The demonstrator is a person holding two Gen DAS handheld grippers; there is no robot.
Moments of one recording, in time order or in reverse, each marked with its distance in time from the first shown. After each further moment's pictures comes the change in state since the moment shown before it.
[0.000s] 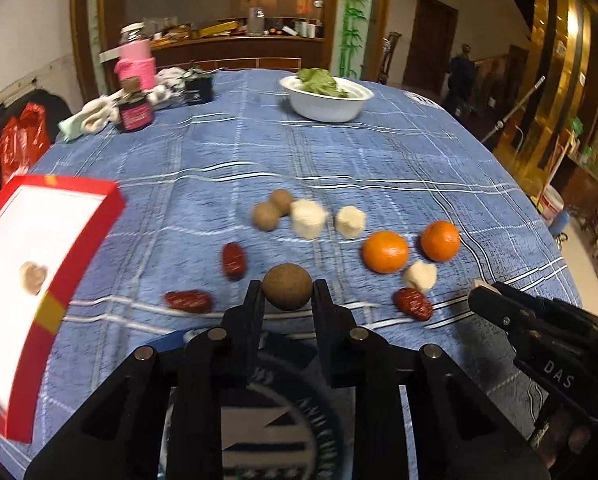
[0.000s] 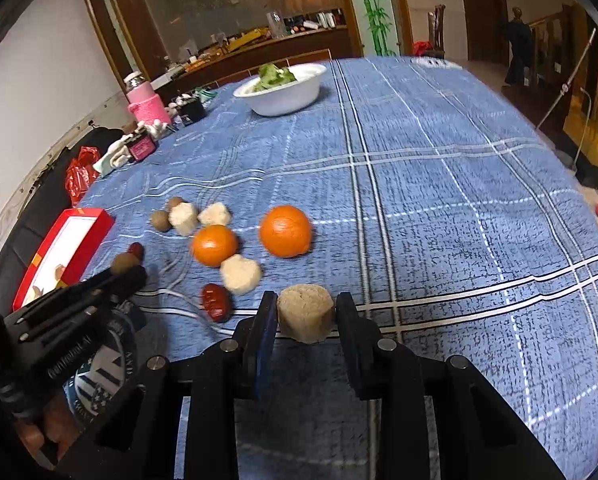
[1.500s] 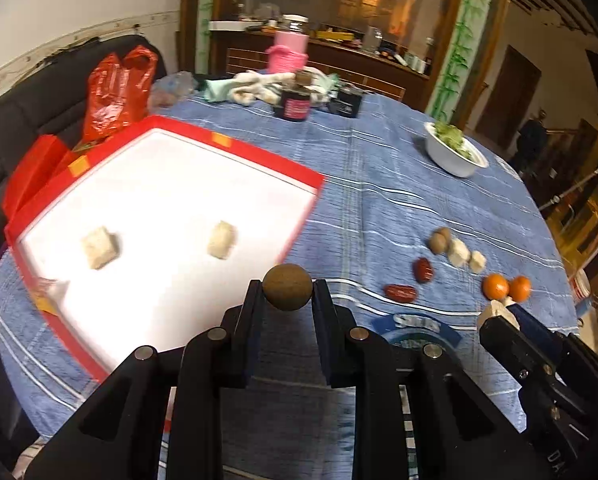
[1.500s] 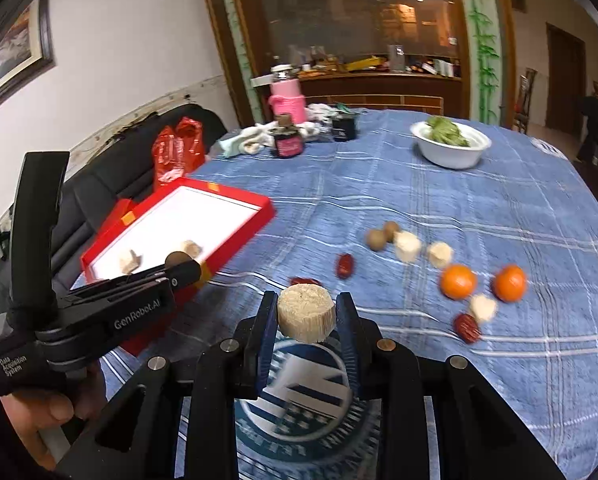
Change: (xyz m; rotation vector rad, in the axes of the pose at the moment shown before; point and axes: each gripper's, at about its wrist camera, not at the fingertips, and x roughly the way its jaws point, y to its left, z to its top) left arm -0.060 0.148 -0.018 -0.283 -0.023 0.158; right arm -0.024 0.178 -0.008 -0.280 -0.082 0.195
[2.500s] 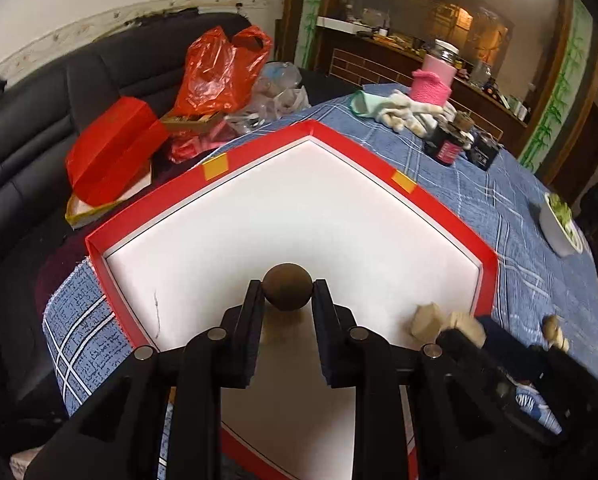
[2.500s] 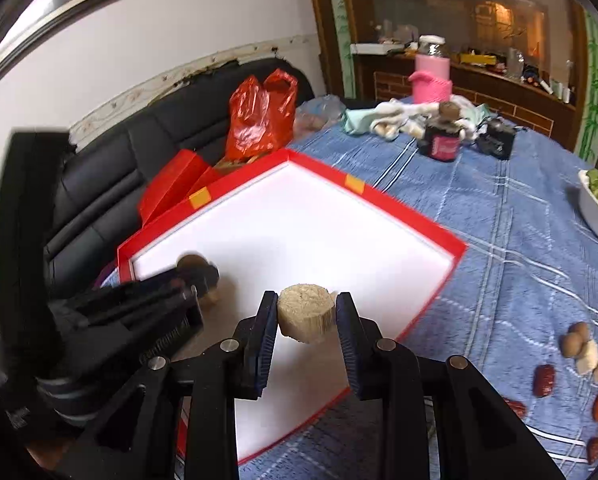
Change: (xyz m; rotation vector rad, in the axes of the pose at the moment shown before) left arm 0.032 0.128 0.036 -0.230 0.005 0.206; right arm 0.127 0.138 0.045 -0.208 0.135 0.181
